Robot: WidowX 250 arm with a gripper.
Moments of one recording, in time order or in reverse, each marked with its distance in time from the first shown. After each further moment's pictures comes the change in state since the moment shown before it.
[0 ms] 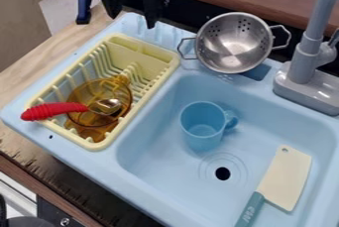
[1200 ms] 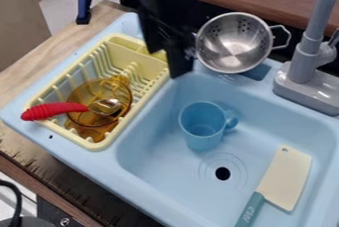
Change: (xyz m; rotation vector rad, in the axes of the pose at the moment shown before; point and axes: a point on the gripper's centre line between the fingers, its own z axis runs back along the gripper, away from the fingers) arm -0.076 -0.088 0.024 -0.207 0.088 -0.666
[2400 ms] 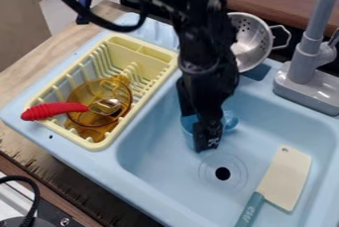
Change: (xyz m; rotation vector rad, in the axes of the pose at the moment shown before) arm 0.001 -0.043 -0.079 0.059 0.017 -0.220
